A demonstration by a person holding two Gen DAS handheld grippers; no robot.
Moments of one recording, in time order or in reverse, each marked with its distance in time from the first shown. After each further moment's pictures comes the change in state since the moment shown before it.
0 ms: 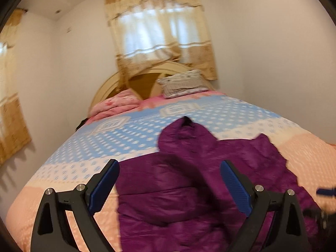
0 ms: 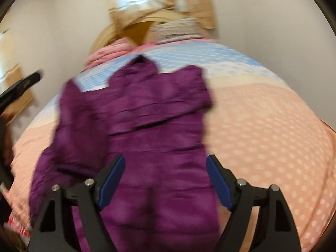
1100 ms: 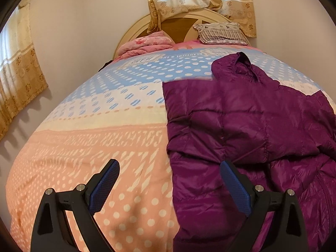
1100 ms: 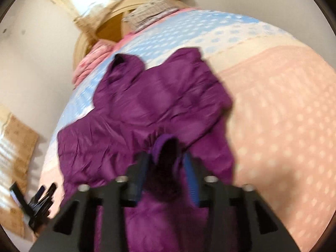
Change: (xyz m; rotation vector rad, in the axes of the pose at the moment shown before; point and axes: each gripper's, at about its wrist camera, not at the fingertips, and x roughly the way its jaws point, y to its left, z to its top) left arm 0.093 0.101 -0.108 -0.110 0.344 0.139; right arm 0.072 -0.075 0.063 0.402 0.094 -0.035
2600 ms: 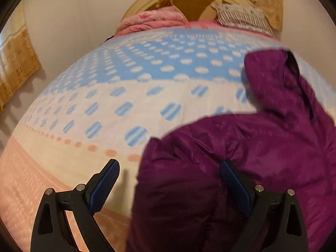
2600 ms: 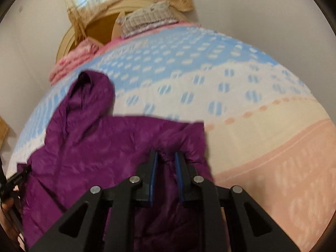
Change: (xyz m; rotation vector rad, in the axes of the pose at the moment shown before) left arm 0.196 -0.019 0.102 -0.094 0.184 0.047; right arm 0.120 0.005 0.111 -0.188 -0.047 -0.155
